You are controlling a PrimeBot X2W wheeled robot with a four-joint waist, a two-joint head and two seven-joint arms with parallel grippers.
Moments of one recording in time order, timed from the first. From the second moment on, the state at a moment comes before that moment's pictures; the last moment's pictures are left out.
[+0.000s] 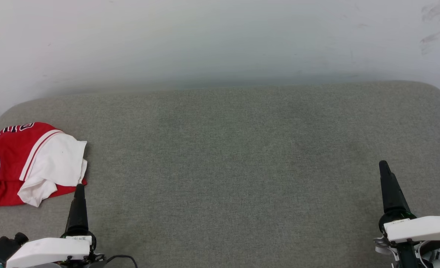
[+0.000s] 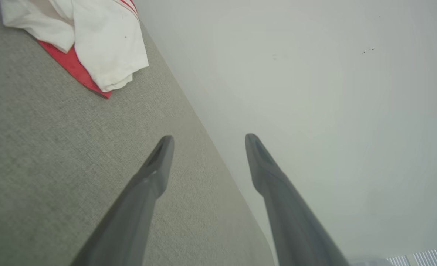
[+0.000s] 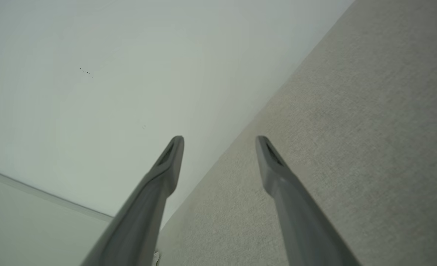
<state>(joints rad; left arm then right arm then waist) -0.02 0.05 0.20 0.18 -1.18 -0.12 -0.05 -0.06 -0.05 -0.09 0.17 1.04 0.13 -0.05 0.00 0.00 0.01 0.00</state>
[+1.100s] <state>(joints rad) 0.02 0.10 -0.11 -0.12 -0.43 0.11 -0.15 -0.06 -0.05 -0.02 0.02 0.34 0.13 -0.15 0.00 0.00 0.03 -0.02</state>
